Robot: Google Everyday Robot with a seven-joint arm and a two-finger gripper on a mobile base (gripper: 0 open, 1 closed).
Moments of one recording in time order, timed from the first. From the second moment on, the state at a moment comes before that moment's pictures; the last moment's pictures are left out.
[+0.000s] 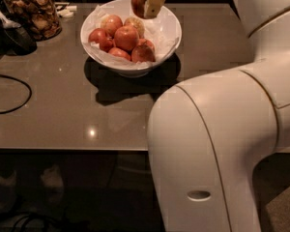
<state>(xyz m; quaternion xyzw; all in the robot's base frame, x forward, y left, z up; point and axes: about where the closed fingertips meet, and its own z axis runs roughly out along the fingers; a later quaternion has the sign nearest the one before) 0.696 -0.023 1.039 -0.73 0.64 -0.04 0.24</state>
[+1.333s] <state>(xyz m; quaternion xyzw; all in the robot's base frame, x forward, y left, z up) 0.640 -0.007 1.039 -0.75 0.62 0.01 0.25</state>
